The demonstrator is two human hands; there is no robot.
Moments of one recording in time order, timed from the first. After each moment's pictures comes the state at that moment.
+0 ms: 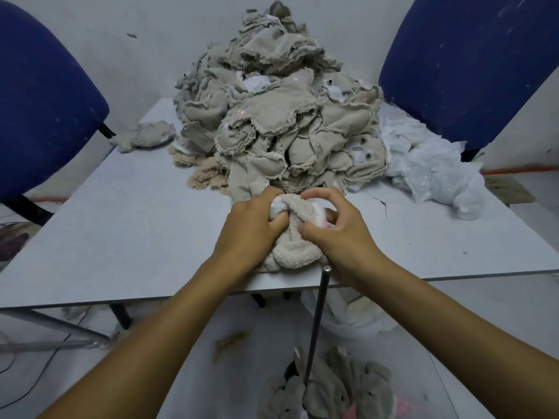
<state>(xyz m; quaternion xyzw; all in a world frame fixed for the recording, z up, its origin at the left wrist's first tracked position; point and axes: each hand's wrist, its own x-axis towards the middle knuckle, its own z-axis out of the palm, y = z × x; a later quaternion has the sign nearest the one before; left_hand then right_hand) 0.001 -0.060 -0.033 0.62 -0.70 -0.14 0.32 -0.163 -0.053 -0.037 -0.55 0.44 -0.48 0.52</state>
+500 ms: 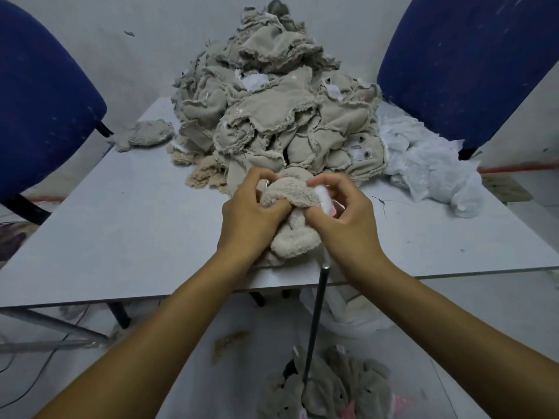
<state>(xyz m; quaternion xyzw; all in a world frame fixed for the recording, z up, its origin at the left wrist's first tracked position) -0.009 -0.061 -0.025 0.61 -0.58 -0.25 0.47 -0.159 -0.049 -0.025 -0.59 0.43 -0.56 0.39</state>
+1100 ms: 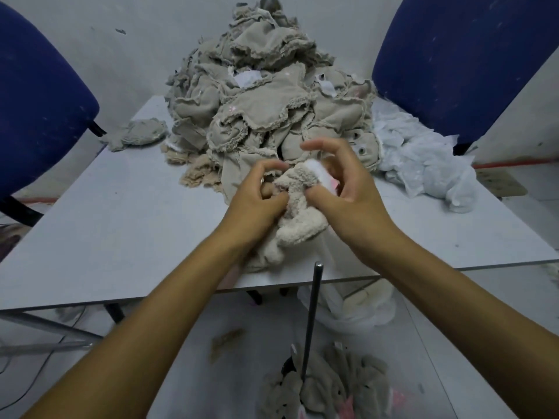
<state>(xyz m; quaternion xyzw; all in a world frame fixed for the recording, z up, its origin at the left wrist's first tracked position) -0.015 -0.065 -0.017 0.50 -0.59 -0.41 0.48 -0.173 -0.056 0.003 -0.66 0.35 -0.53 0.40</state>
